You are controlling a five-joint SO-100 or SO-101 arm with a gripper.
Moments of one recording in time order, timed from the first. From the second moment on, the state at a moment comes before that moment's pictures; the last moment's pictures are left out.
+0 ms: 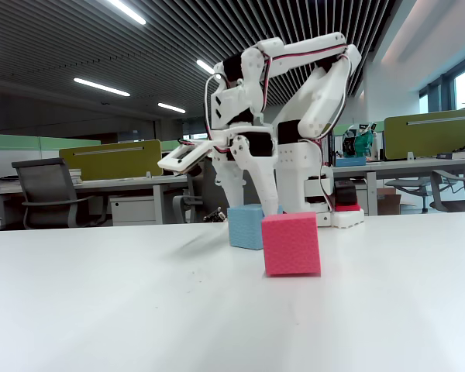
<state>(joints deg) 48.3 132.6 149.2 60.0 -76.9</state>
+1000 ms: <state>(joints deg) 24.3 124.2 105.5 76.4 -10.4</state>
